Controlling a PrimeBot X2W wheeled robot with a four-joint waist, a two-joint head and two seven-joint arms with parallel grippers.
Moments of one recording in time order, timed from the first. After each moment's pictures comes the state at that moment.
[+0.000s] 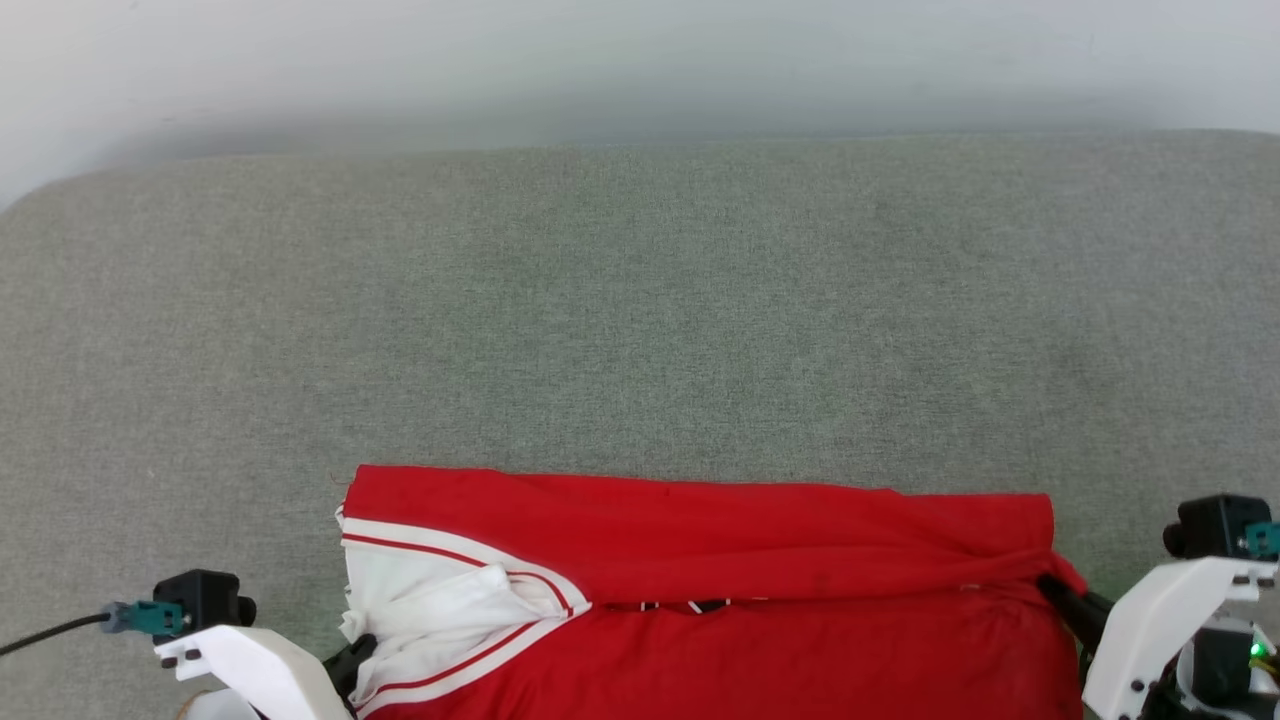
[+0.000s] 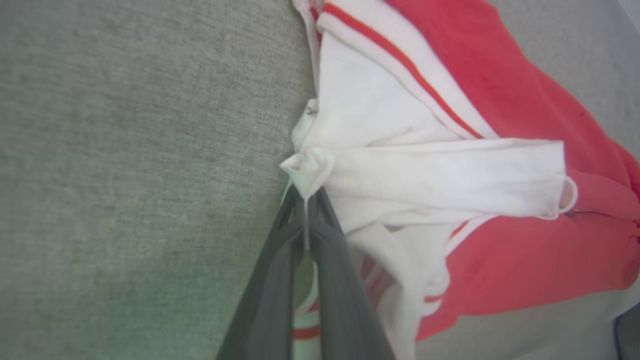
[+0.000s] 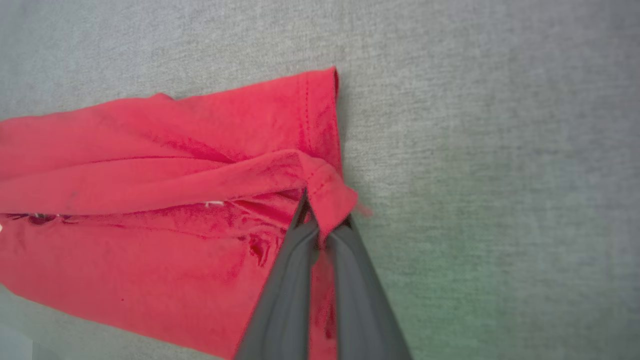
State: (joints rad) left arm 0.03 0.55 -0.29 -0.01 -1.03 0.20 0.41; right arm -0.05 -0.23 -0.08 0.10 0.53 0.13 0.65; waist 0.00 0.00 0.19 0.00
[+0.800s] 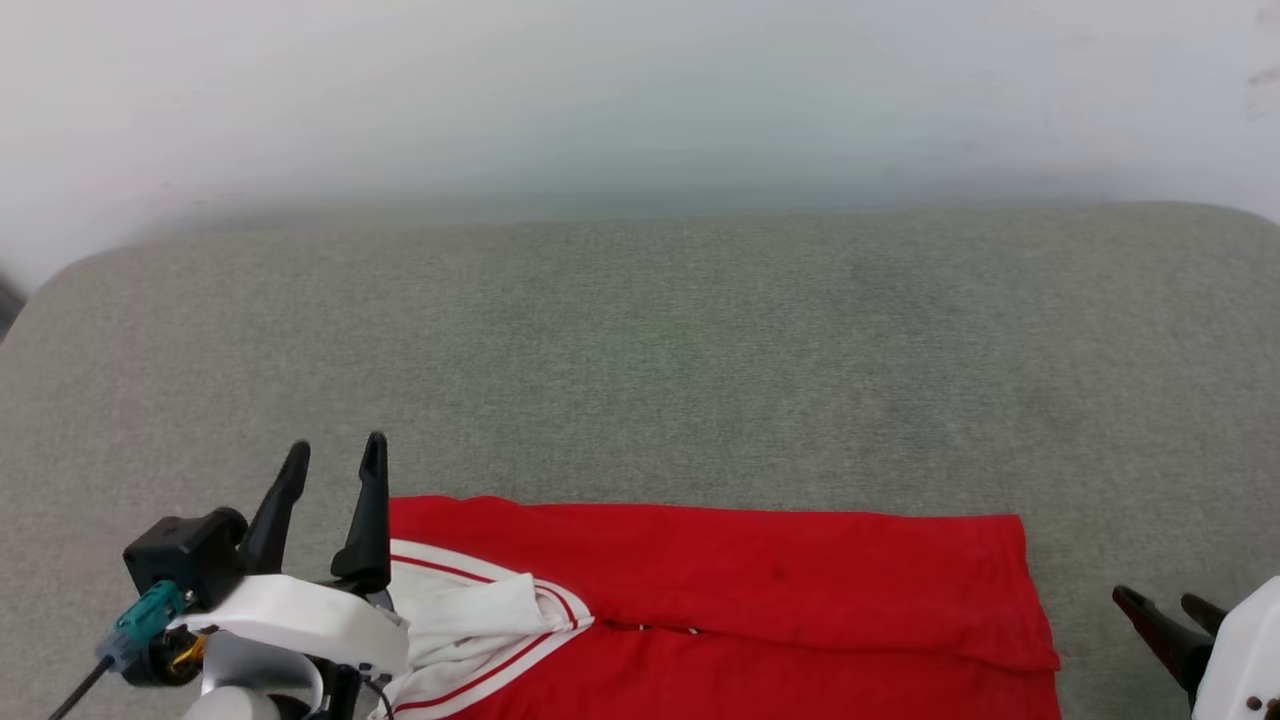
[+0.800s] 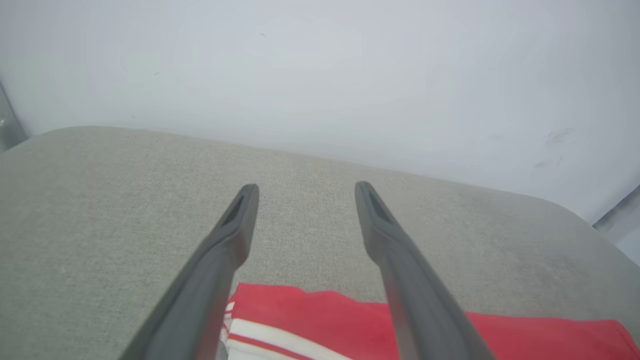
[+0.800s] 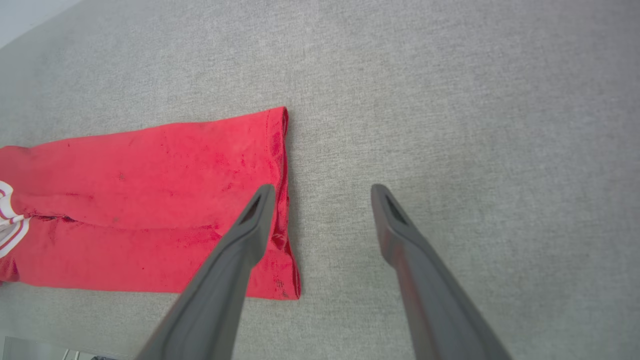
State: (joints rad) left arm -0.06 0.43 -0.31 -0.04 -0.72 0.21 -0.13; right arm 0.06 -0.23 -0.25 -0.12 0.51 0.13 0.82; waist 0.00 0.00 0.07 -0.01
